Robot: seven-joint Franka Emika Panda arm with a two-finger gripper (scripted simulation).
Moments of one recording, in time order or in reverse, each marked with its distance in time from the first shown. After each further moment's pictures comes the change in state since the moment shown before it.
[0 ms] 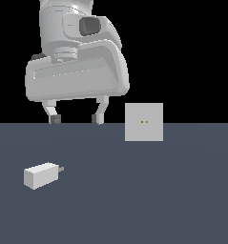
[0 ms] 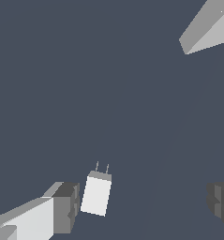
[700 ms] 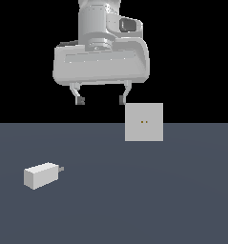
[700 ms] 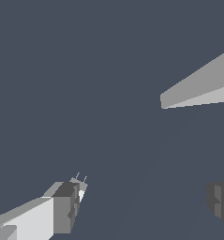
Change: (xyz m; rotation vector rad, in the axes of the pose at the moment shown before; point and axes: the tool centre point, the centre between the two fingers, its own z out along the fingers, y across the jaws) arm 0.054 0.029 -0.036 0.019 -0.050 -0.208
